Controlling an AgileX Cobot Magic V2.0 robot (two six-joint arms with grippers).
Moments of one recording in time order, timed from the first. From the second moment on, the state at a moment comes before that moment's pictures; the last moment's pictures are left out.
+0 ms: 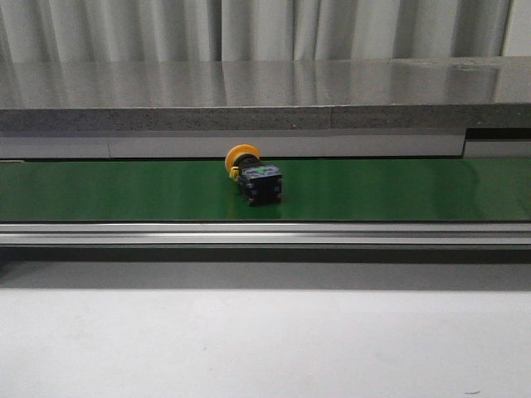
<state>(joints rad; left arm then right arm) -0.09 0.82 -0.79 -0.05 0.65 -0.01 0.03 0.37 -0.37 0.39 0.21 -0.58</state>
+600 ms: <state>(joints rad) -0.09 0.95 -0.82 -0.05 0.68 -0.01 0.03 0.37 -0.37 0.39 0.21 -0.58</state>
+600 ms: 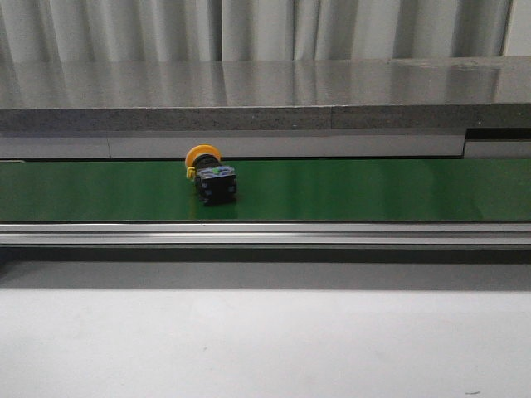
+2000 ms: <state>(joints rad) -0.27 1.49 -1.09 -0.13 0.59 0.02 0.03 0.37 -0.37 0.39 0.21 -0.58</state>
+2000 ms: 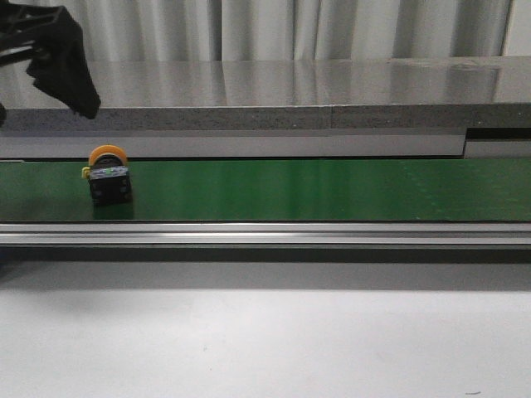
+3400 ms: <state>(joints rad) -0.21 1.68 -1.19 0.01 0.69 0.03 0.03 0.37 -0.37 0.39 0.21 -0.58</state>
